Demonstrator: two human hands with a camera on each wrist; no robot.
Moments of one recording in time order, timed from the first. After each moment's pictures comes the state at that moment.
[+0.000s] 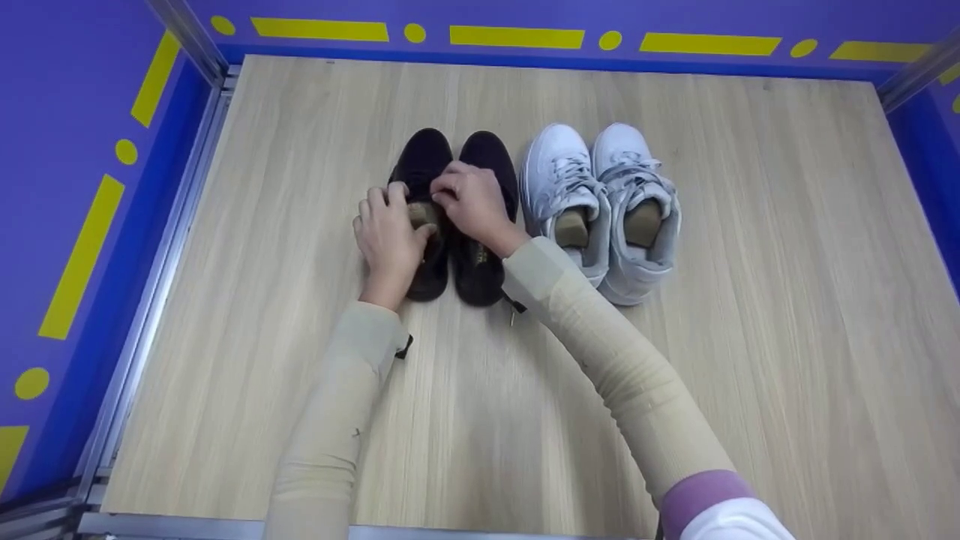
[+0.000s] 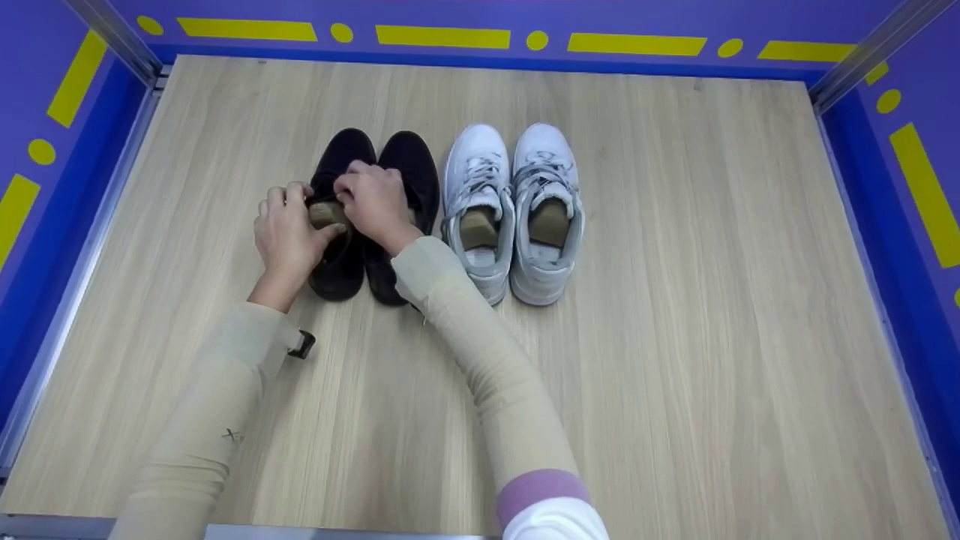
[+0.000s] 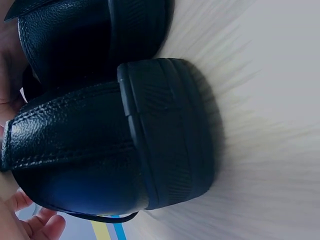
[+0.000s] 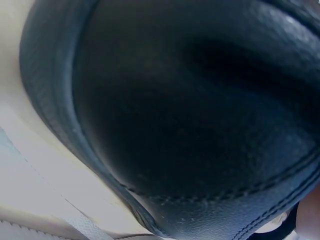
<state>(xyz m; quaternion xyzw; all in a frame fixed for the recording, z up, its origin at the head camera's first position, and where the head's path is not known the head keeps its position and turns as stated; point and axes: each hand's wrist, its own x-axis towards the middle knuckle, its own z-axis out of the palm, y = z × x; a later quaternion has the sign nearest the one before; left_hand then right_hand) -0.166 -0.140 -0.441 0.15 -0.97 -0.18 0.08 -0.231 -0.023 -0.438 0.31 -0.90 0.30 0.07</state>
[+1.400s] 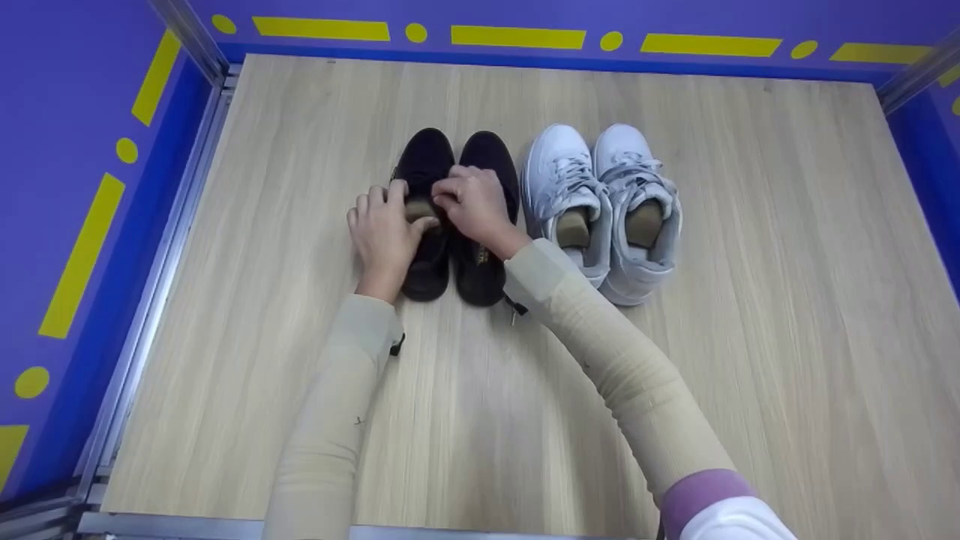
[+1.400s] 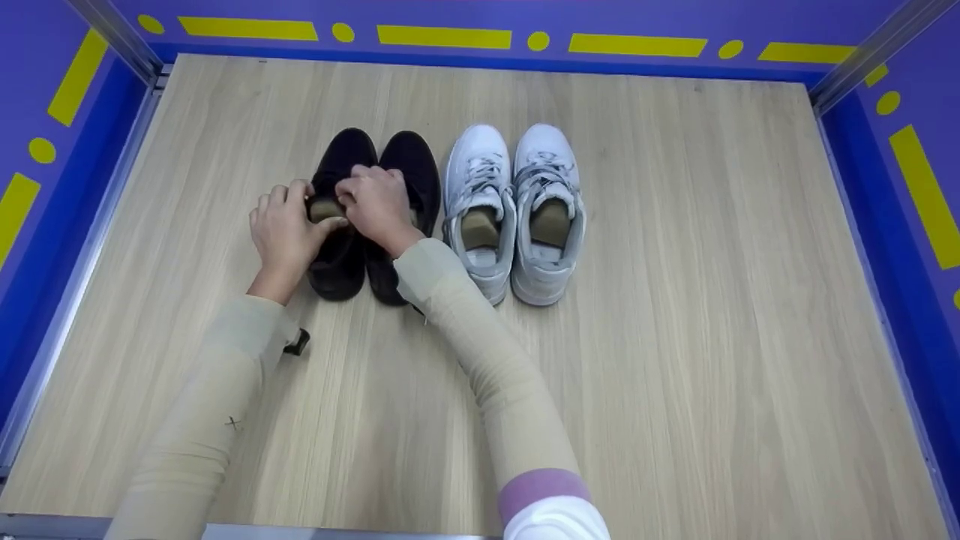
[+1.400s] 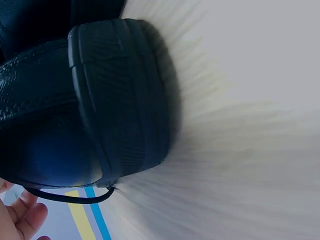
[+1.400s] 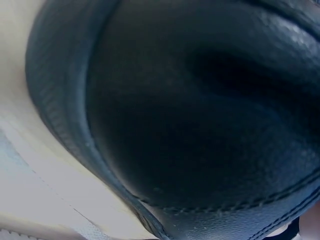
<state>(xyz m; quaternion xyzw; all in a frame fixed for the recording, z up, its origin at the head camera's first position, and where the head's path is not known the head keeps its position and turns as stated) -0.172 -0.153 -0.454 0.12 -0.97 -0.16 0.12 -0.227 -0.024 -0.442 0.30 -0.91 0.27 0.09</state>
